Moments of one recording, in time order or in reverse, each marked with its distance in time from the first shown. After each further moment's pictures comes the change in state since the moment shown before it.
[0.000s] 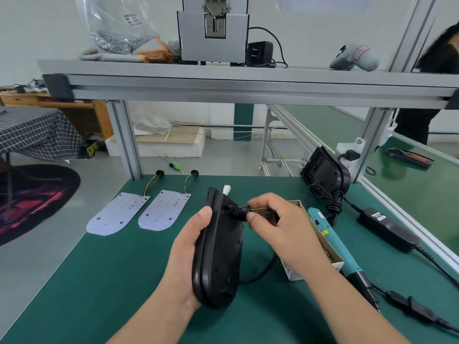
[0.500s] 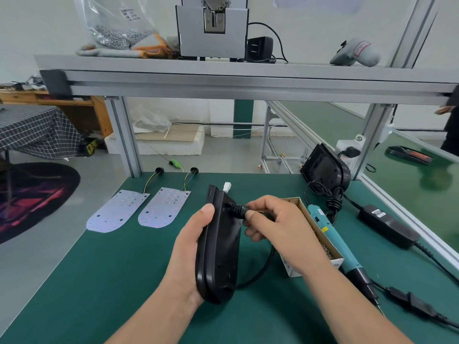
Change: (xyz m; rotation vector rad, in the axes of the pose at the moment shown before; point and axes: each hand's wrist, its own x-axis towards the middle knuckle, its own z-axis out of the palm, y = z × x) left_hand 0.000 -0.002 0.005 0.029 0.057 0.041; right_hand 0.003 0.006 0.004 0.234 -0.098 0.198
